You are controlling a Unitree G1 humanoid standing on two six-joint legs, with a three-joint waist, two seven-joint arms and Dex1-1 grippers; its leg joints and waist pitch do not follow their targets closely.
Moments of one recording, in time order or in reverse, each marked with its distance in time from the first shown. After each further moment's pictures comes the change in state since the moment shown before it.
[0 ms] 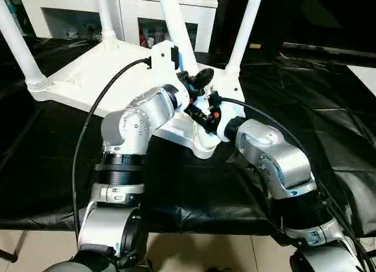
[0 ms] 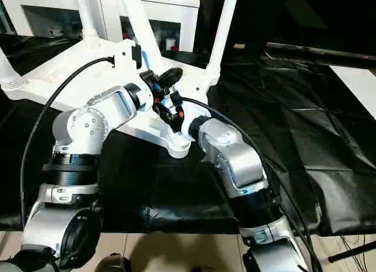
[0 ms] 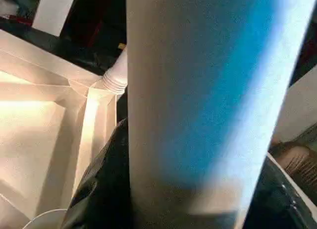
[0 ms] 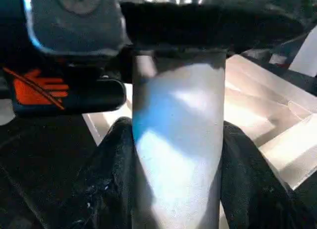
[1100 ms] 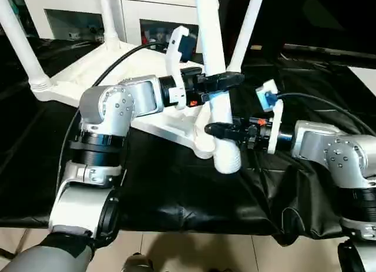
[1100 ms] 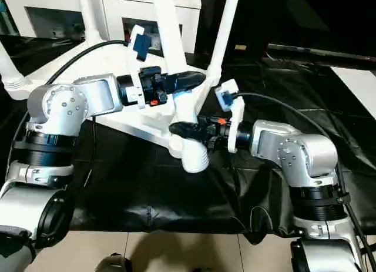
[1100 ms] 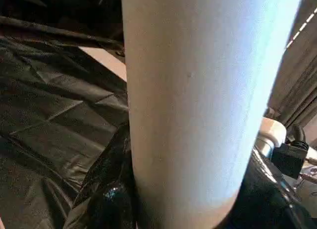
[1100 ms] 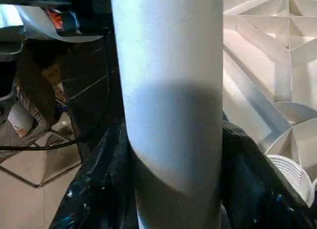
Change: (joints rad) left arm -0.106 0.218 -0.140 0.054 -0.169 0.211 -0.555; right arm 0.004 -0.308 -0.198 -0.072 0.440 0.447 0.511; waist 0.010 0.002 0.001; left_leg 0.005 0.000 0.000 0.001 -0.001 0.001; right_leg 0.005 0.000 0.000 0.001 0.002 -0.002
